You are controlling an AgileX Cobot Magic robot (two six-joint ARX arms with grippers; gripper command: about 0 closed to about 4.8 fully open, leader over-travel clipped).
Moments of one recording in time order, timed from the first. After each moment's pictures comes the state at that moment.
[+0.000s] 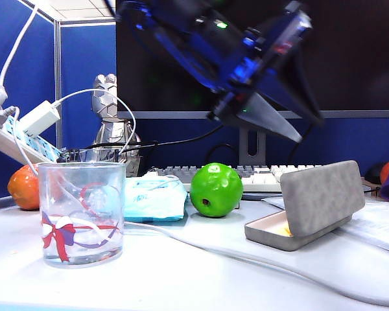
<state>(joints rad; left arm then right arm) -0.85 1.86 1.43 -0.37 0.49 0.02 0.06 1.24 1.65 -0.91 -0.42 0.20</state>
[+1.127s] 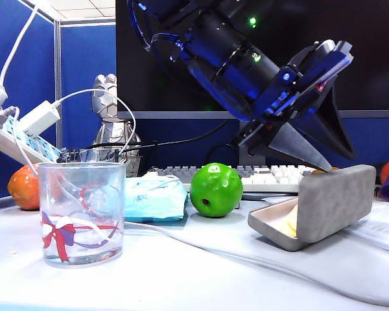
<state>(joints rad) -0.90 1.96 1.45 -0.26 0.44 -0.05 0.06 1.24 1.65 -0.90 -0.42 0.20</state>
